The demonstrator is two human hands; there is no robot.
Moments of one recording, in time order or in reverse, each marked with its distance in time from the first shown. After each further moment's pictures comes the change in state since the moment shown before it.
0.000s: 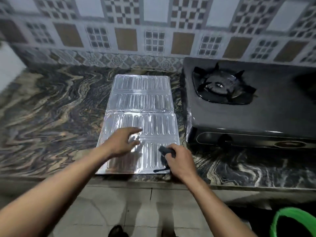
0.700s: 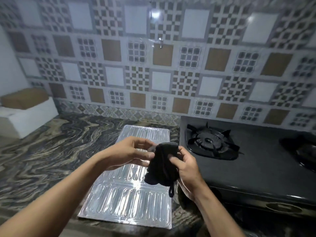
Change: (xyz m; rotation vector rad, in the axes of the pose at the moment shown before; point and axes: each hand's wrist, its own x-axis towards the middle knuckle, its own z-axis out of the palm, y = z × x) left_hand -0.023 0.156 -0.112 -0.910 -0.111 0.058; right_hand 0.035 -0.059 -0.117 0.991 -0.138 -0.216
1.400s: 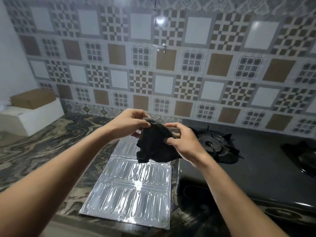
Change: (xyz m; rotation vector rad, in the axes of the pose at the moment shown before) left_hand 0.006 0.072 -0.005 0.333 0.379 0.154; right_hand 0.047 -0.073 0.002 -0.468 -0.174 -0.077
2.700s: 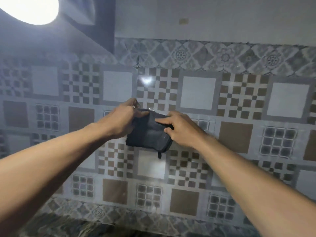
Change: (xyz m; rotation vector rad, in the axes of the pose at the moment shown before) left_hand 0.395 0.067 -0.128 0.731 0.339 0.476; right_hand 0.391 -0.118 -0.127 -1.000 0.148 -0.509
